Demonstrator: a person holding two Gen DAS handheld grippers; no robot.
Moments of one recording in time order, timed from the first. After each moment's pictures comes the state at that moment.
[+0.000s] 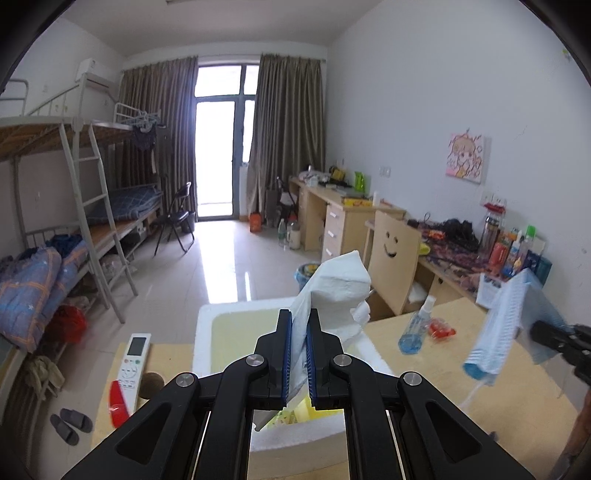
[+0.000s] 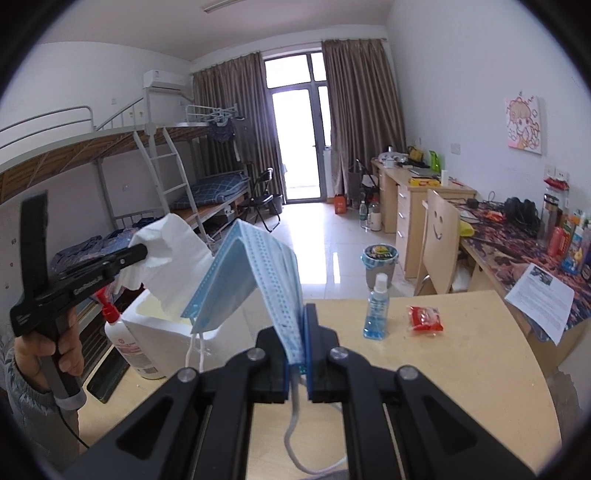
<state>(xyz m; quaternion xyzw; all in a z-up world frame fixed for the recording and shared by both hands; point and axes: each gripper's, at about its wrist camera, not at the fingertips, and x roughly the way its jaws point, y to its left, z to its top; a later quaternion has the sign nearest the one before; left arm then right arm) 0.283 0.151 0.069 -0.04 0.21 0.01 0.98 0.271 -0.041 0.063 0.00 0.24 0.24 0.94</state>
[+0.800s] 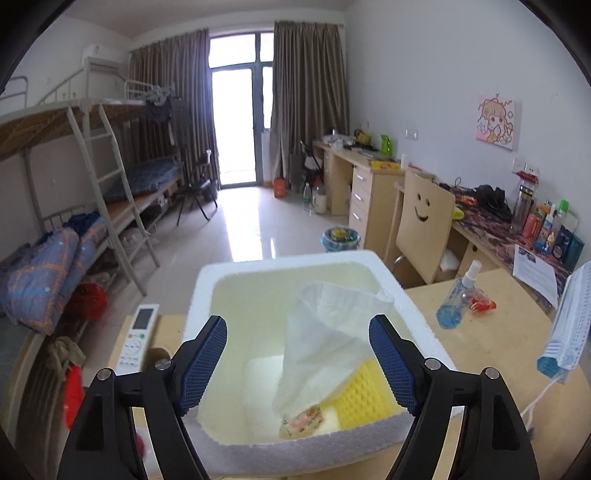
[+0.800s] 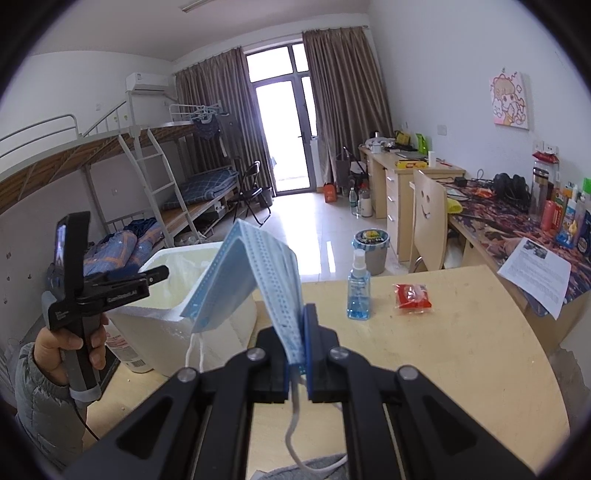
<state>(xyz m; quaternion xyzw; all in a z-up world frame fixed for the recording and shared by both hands) 0.324 0.149 0.036 -0.03 0.28 0.07 0.96 0.277 -0.065 0.046 0.02 0.26 0.22 0.94</state>
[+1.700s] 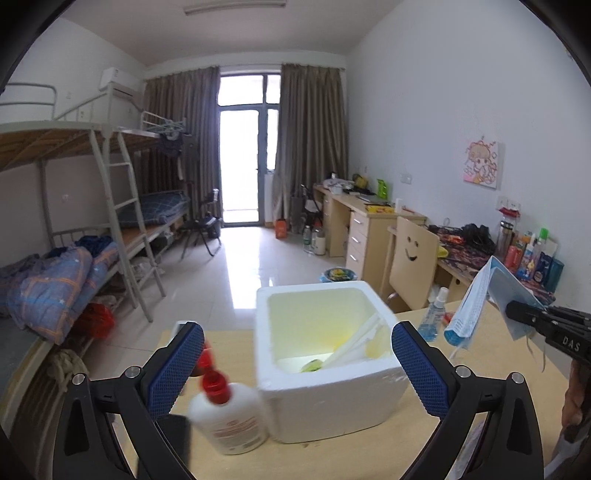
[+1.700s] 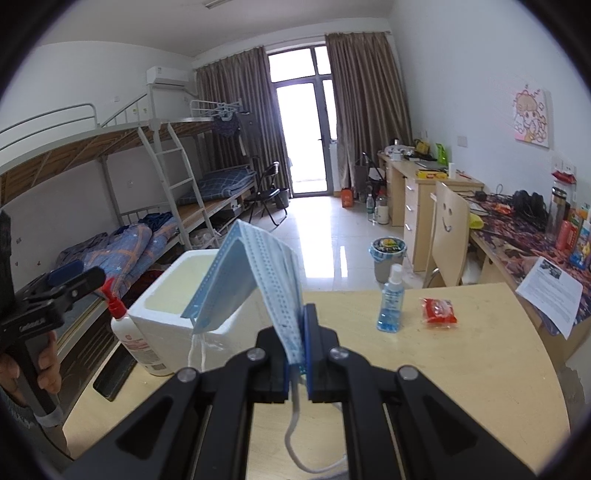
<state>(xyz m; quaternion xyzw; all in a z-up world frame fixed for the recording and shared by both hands) 0.216 0.163 0.080 -0.04 0.20 0.07 0.98 0.271 -0.024 0.056 0.00 0.25 0.26 0.93</state>
